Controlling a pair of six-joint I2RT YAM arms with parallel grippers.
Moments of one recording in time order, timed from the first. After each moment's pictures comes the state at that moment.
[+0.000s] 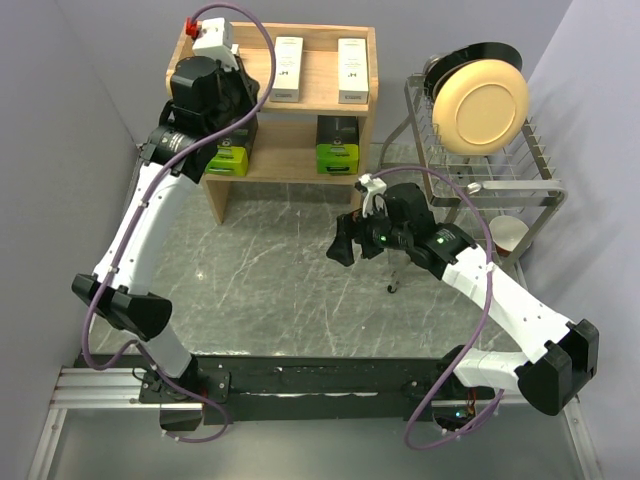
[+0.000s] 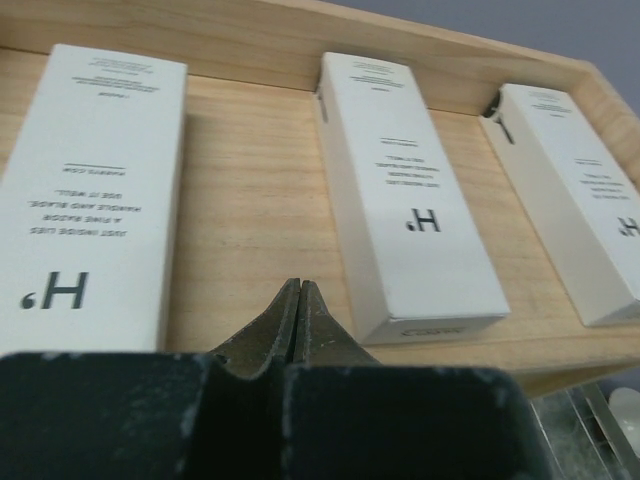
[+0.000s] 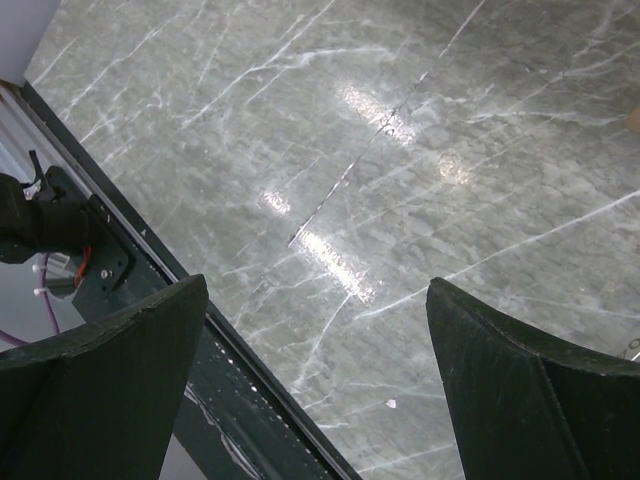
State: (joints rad) left arm -0.40 1.67 2.08 -0.46 -0.15 -0.30; right arm 0.60 1.19 1.10 -0.50 -0.31 0.26
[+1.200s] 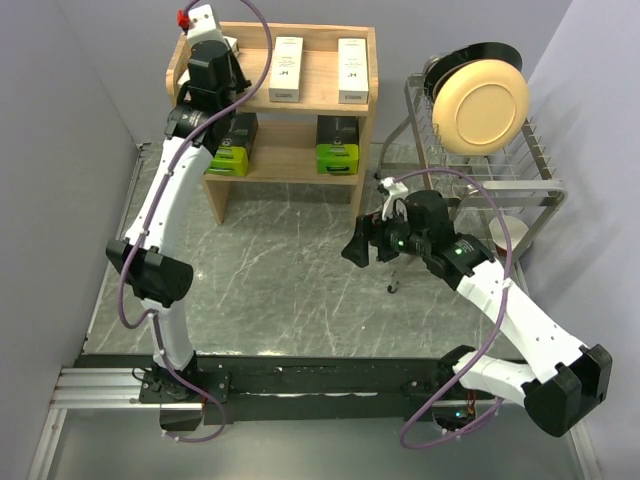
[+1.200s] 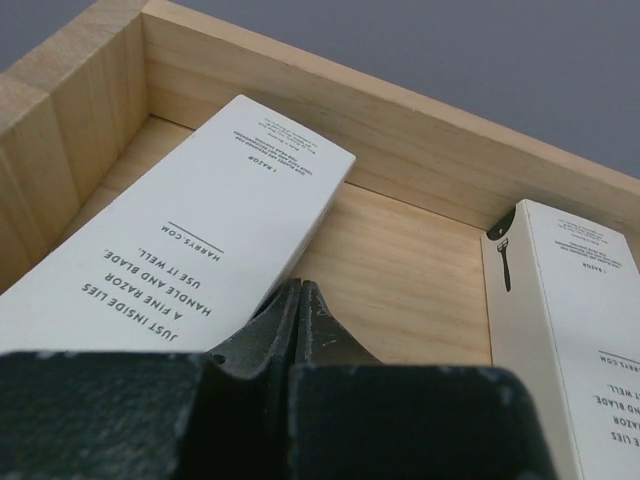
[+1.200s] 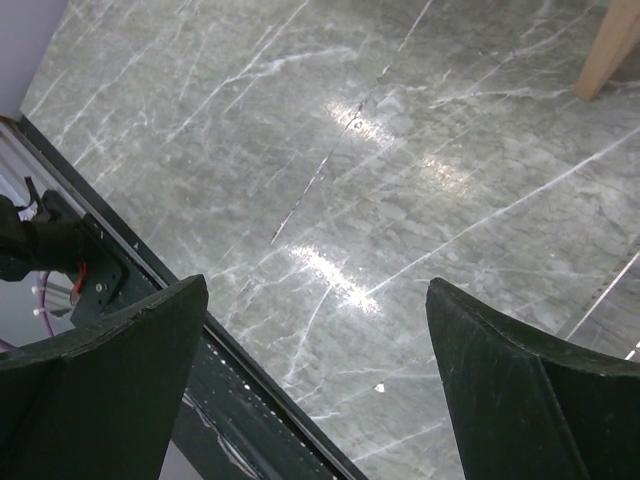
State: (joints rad) left arm -0.34 1.93 2.31 -0.42 -0.44 -0.33; right arm 0.52 1.08 1.01 -0.50 -0.32 0.29
